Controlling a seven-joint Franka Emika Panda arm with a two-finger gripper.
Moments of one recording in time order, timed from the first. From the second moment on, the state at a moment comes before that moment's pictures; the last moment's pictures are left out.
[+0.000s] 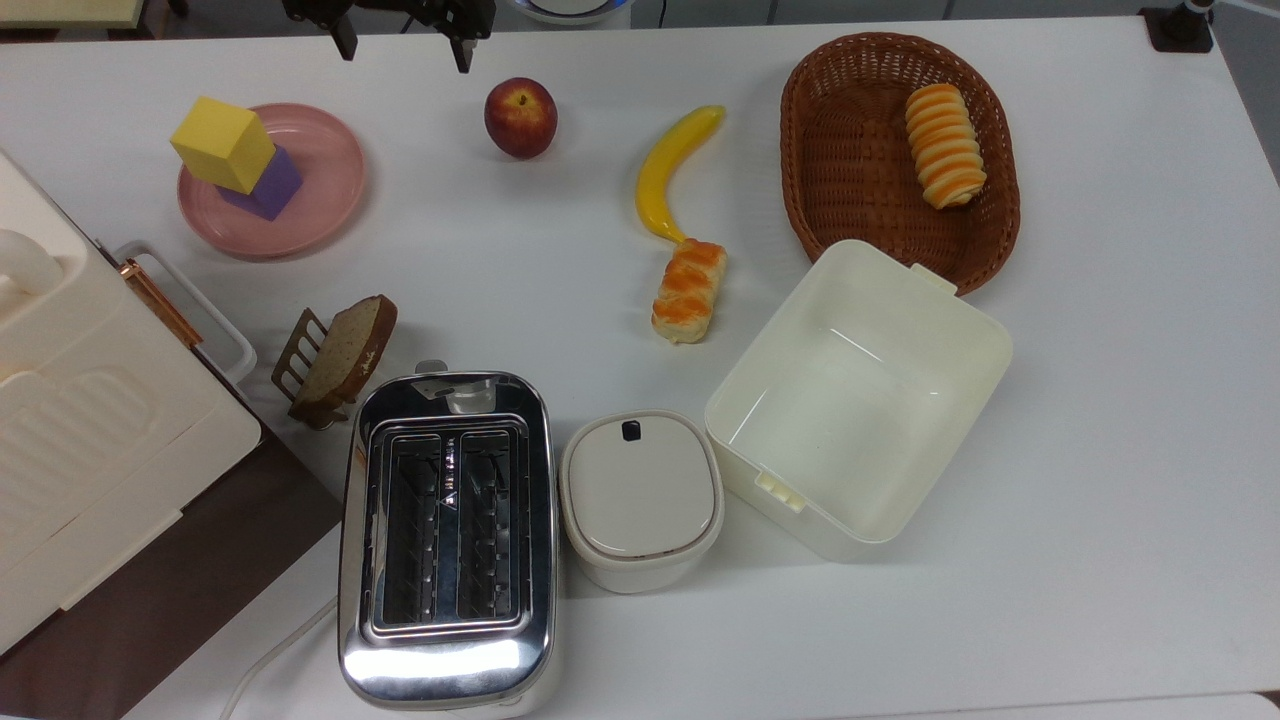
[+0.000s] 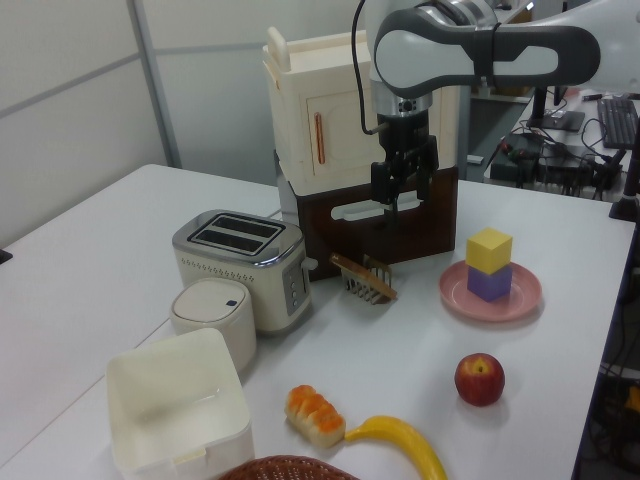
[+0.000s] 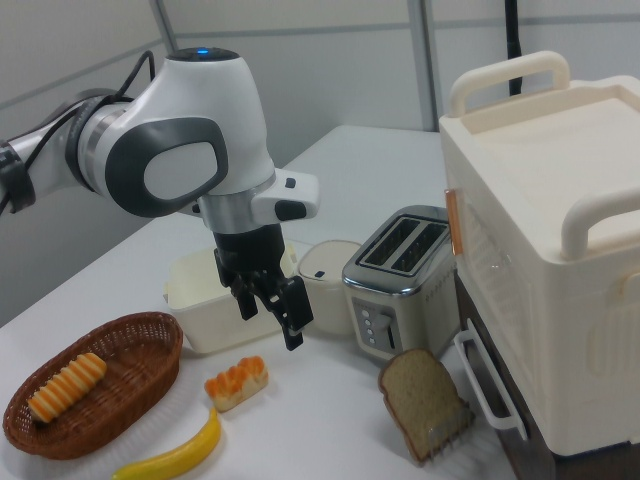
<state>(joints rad) -0.01 0.04 -0.15 -1.62 0.01 1.59 -0.03</state>
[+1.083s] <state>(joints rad) -0.10 0.04 -0.11 -1.60 0.00 1.57 -0.14</state>
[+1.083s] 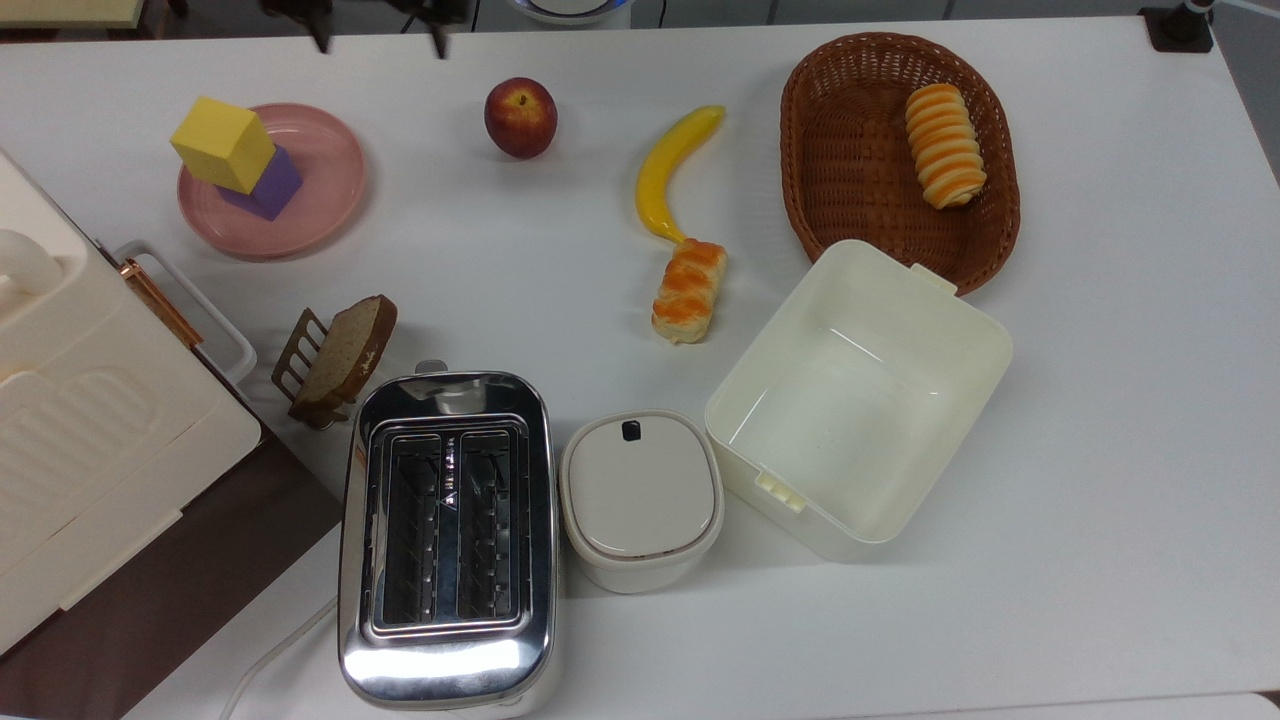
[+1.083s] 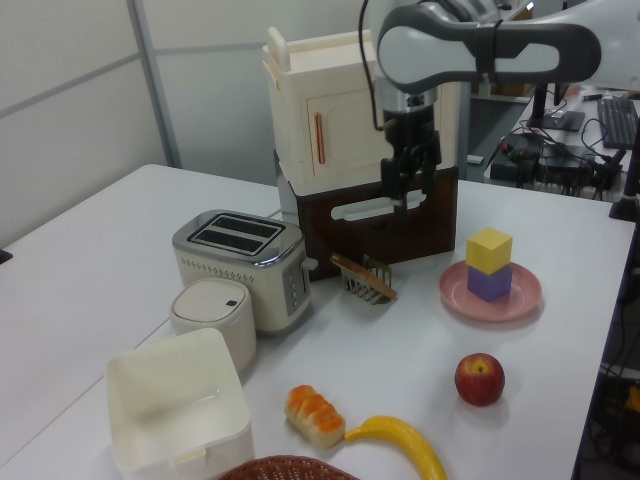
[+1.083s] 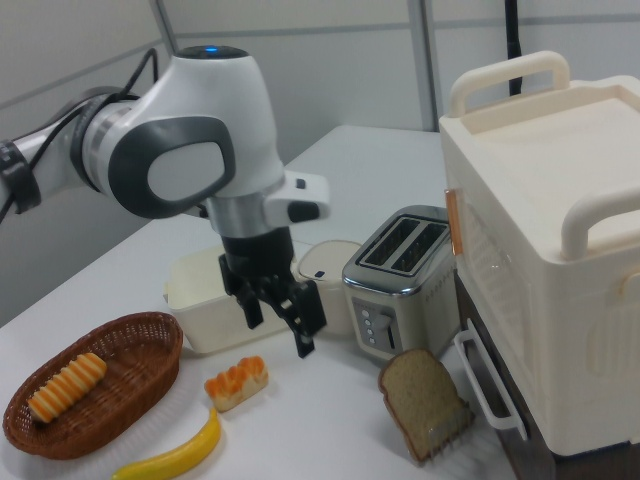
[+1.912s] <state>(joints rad) -0.45 0.05 -0.05 -1.81 0.01 1.86 -0.15</state>
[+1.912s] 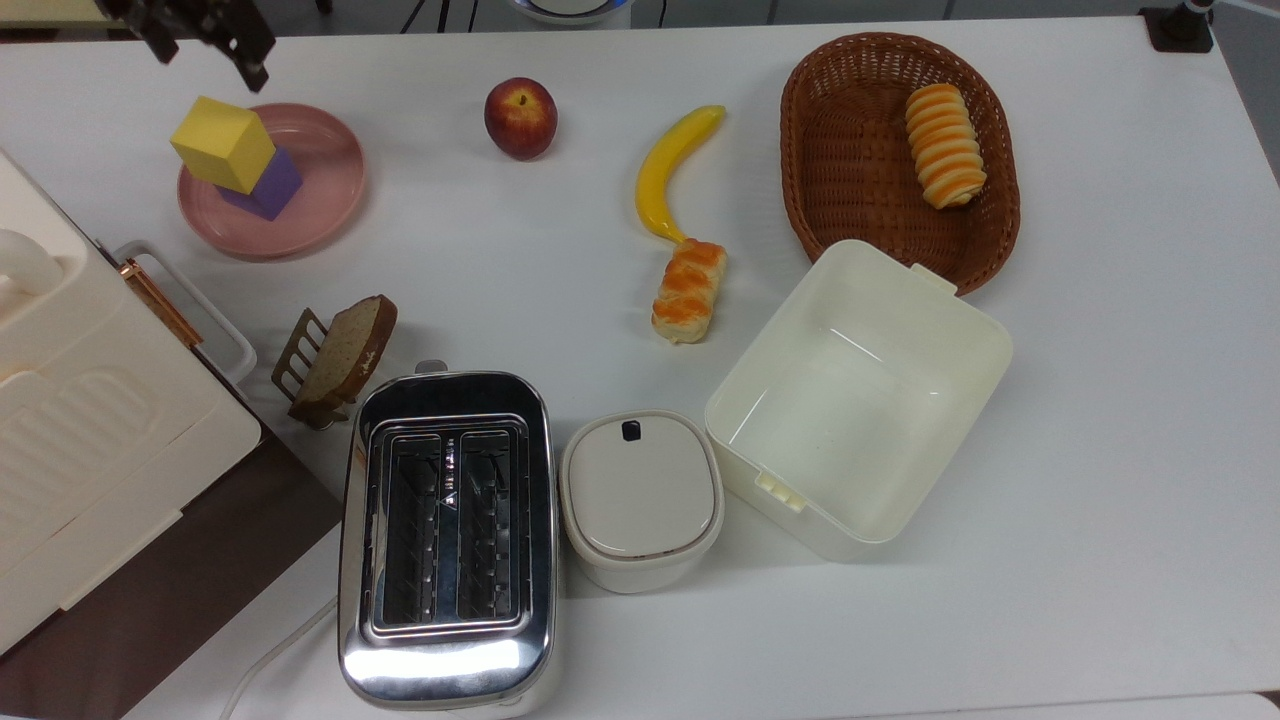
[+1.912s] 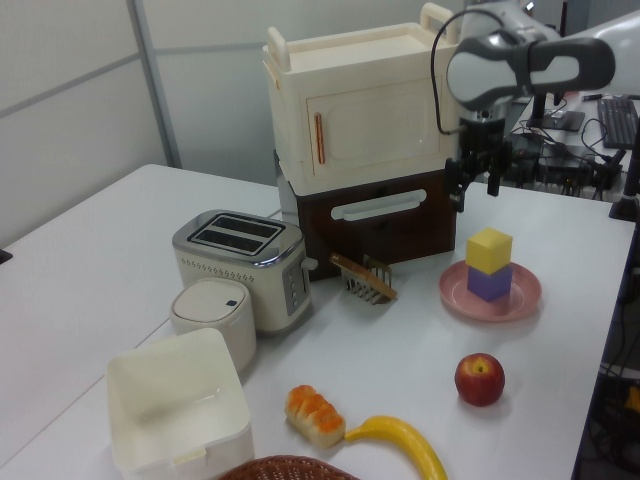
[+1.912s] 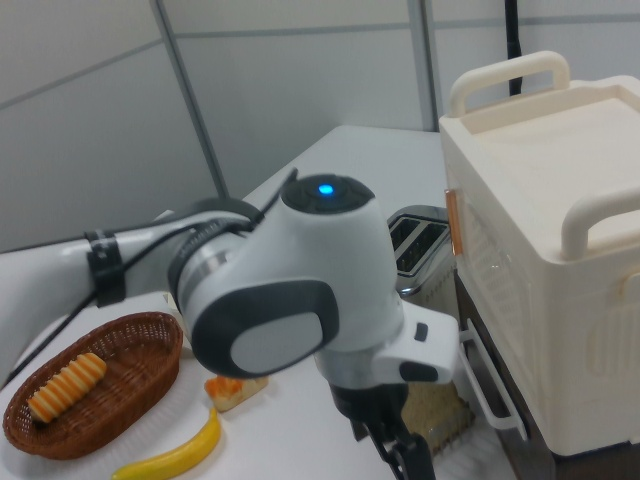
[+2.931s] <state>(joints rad) -0.47 0.15 -0.05 -1.85 -0.18 1.91 -0.15</state>
